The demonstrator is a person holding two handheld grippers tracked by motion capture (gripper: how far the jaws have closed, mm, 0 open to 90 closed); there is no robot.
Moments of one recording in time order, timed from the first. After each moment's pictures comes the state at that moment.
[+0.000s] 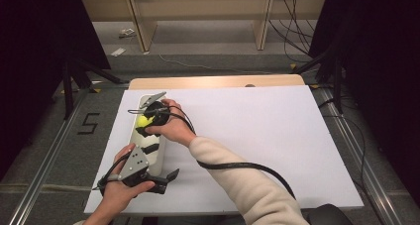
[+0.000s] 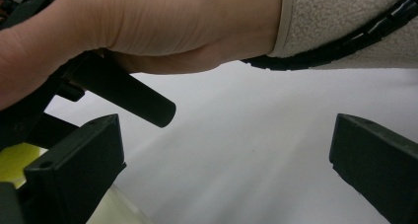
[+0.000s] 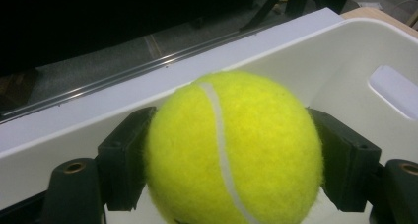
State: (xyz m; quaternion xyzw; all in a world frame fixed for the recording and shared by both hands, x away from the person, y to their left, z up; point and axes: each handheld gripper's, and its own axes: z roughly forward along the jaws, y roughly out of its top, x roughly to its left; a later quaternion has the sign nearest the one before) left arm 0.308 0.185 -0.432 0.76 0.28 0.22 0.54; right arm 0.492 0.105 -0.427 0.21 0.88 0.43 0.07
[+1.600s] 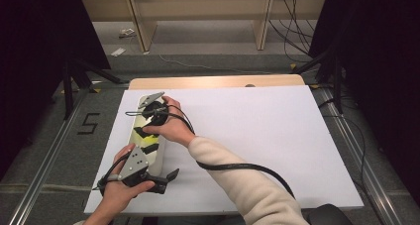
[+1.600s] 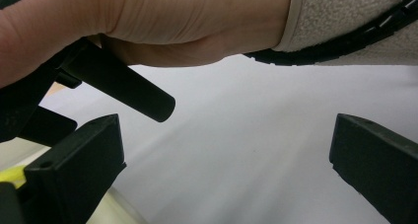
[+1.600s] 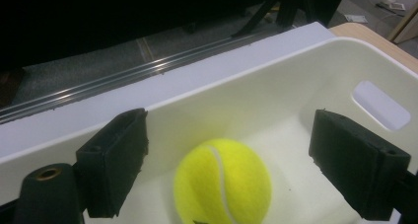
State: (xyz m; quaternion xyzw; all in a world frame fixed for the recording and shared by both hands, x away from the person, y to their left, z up) left arm 0.308 0.185 -0.432 0.76 0.28 0.23 0.54; right arm 0.487 0.106 -0.419 0.20 0.87 0.43 0.10
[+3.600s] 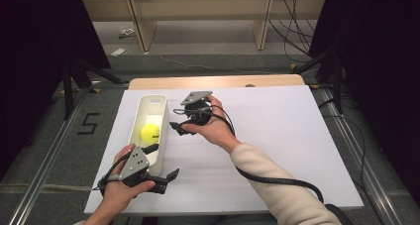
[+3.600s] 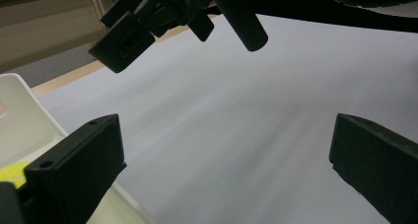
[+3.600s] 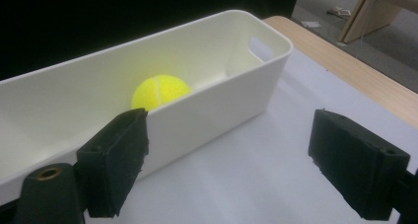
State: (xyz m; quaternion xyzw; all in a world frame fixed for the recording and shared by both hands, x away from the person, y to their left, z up) left arm 0.308 0.185 -0.433 0.77 0.28 0.23 0.53; right arm 0.470 -0.013 -0.398 0.24 0.85 0.45 0.13
